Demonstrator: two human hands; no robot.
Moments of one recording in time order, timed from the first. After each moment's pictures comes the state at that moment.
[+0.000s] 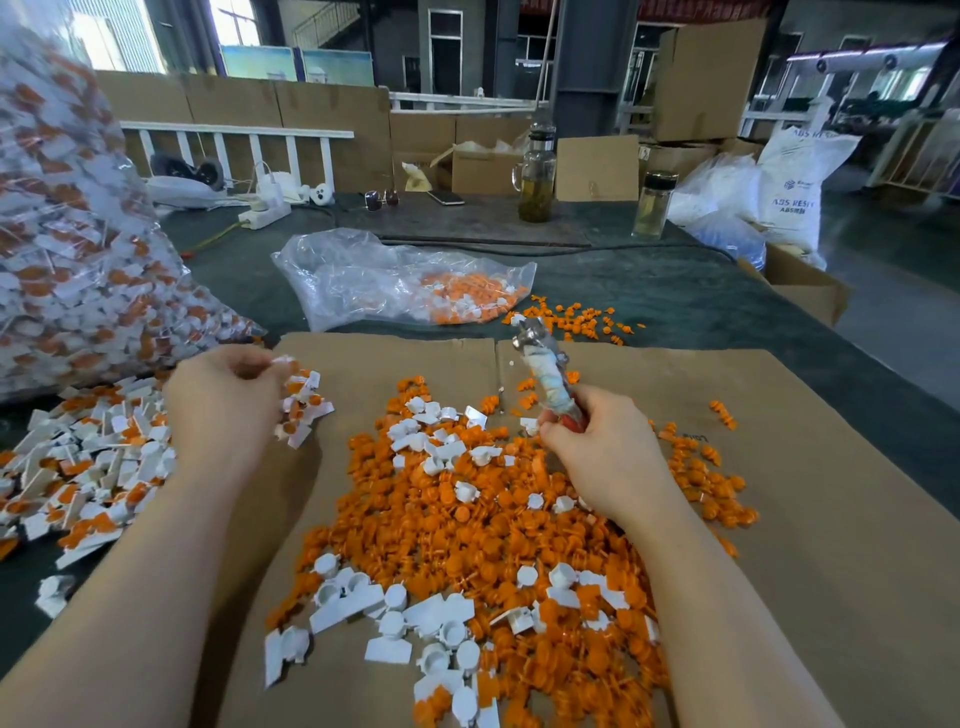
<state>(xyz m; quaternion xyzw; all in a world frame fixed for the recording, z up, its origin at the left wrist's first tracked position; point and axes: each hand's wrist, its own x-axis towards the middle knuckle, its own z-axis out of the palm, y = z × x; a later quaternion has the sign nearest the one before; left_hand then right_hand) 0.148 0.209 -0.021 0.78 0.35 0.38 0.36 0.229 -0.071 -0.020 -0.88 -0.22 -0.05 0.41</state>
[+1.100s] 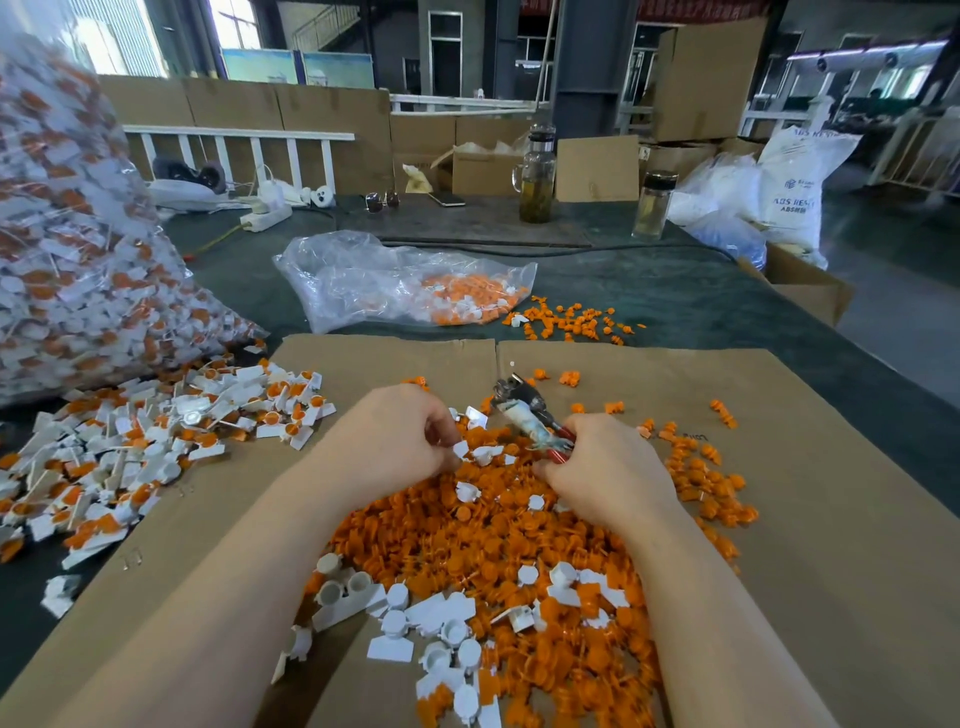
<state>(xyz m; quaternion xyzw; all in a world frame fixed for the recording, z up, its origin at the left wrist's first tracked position) 0.164 0.124 0.002 0.98 0.07 0.03 0.19 0.232 -0.068 -0.027 -0.97 -0.16 0.02 0.18</state>
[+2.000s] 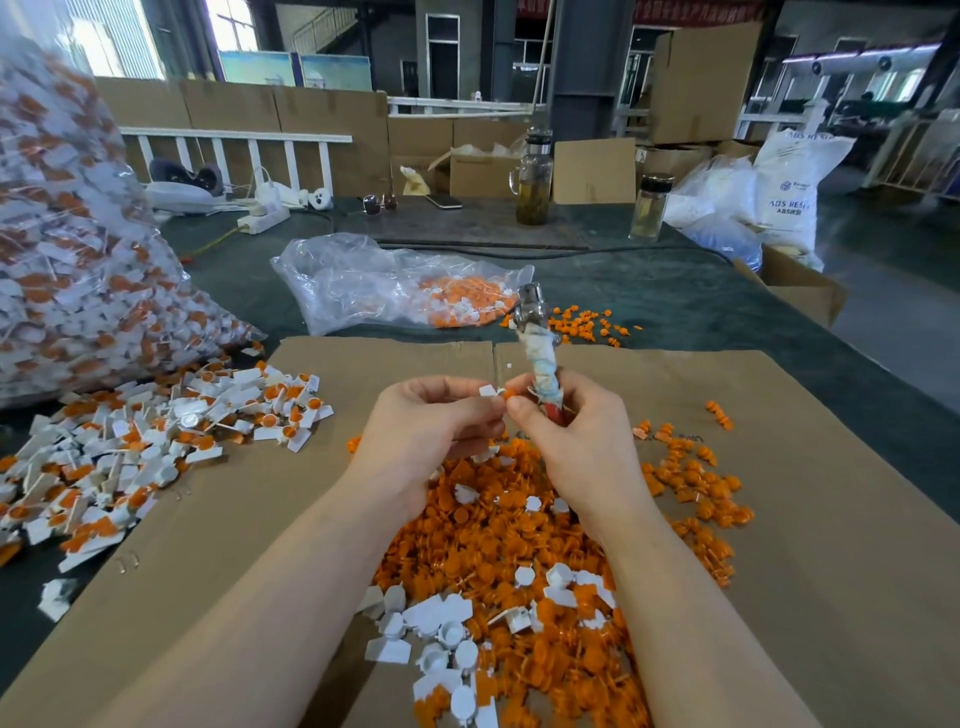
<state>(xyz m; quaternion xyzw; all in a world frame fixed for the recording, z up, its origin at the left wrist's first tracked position) 0.162 0.083 0.003 0.64 0.17 0.12 0.74 0.214 -0.053 -0.015 -0.75 -0.22 -0.05 0.62</state>
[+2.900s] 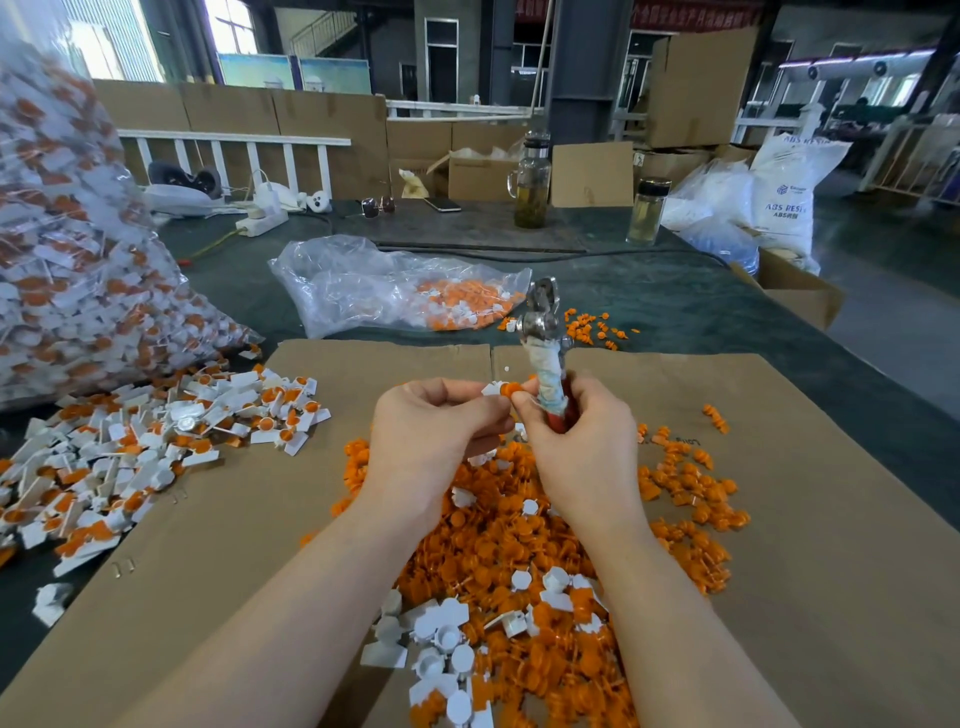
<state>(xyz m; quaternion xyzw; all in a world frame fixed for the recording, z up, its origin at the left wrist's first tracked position) 0.159 0.067 0.001 0.62 0.16 0.19 0.75 0.215 -0.050 -0.021 -0.80 -0.19 -0.17 0.54</state>
